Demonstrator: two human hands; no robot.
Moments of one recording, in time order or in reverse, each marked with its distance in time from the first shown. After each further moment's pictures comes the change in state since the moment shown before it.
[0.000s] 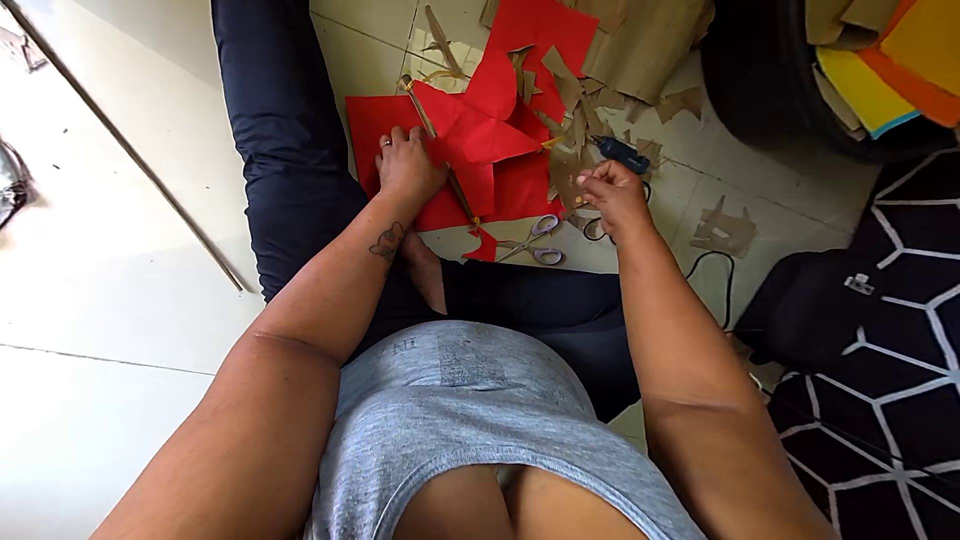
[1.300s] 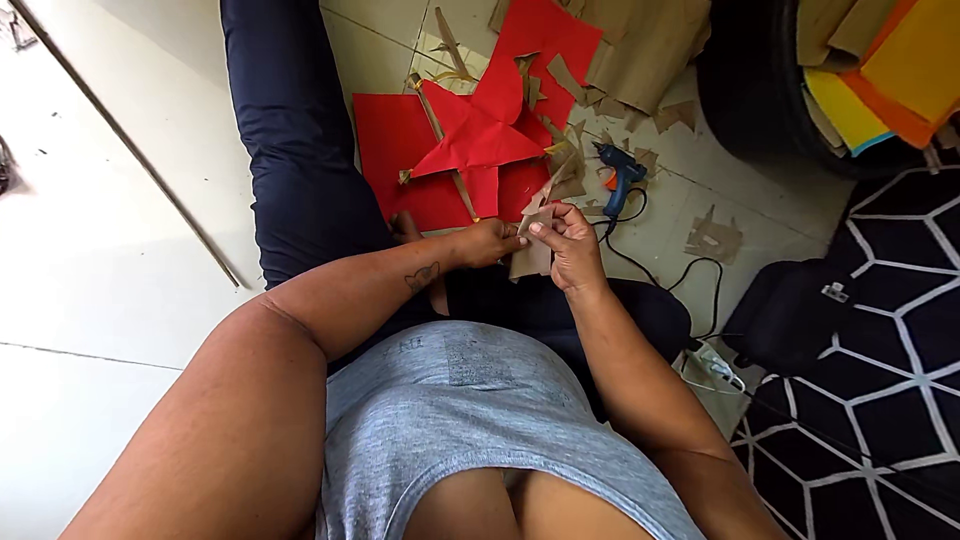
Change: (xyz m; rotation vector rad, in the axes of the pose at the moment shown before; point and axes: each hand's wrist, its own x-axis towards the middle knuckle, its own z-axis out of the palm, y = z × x) left_hand -0.055 0.027 0.064 -0.585 -0.794 0.451; right_hand -0.100 -0.023 0.067 0.465 -0.073 -0.069
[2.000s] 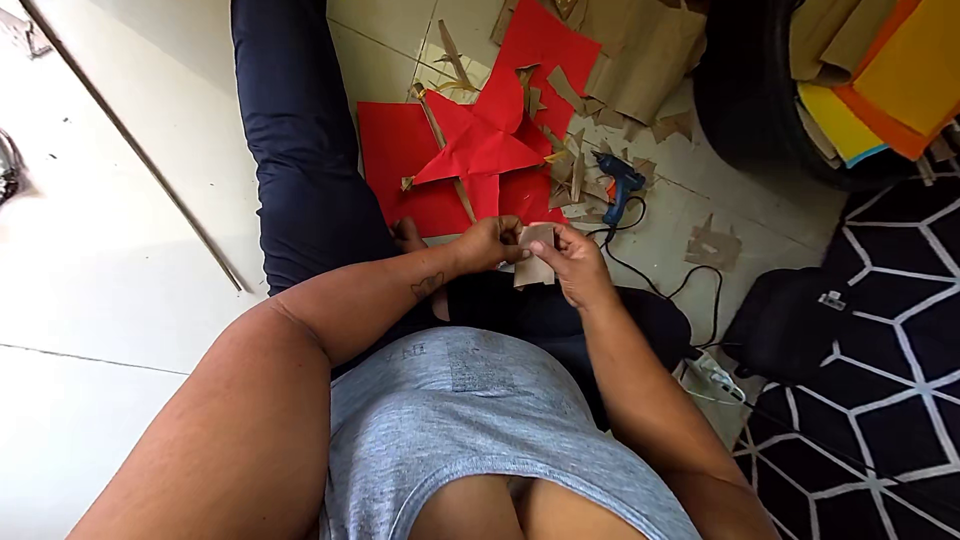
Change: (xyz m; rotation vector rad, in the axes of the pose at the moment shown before) left_hand 0.005 -0.006 0.004 -0.142 0.172 0.107; right_hand -0.010 -0.011 -0.013 -0.216 -0.124 0.004
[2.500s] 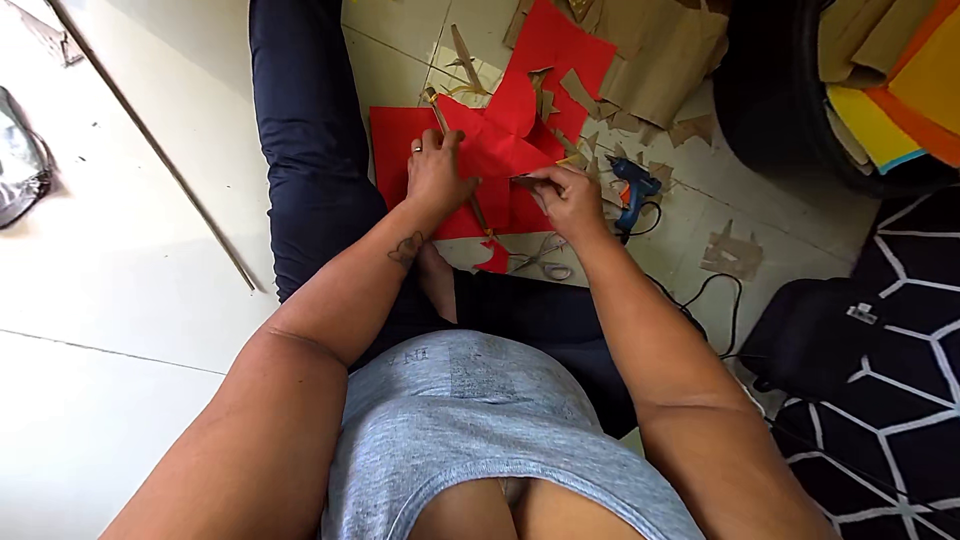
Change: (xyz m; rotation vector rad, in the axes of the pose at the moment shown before) left_hand -0.002 0.026 -0.086 0.744 0.649 -0.167; right_hand 0.097 -0.018 0.011 -0.668 0.000 -0.438
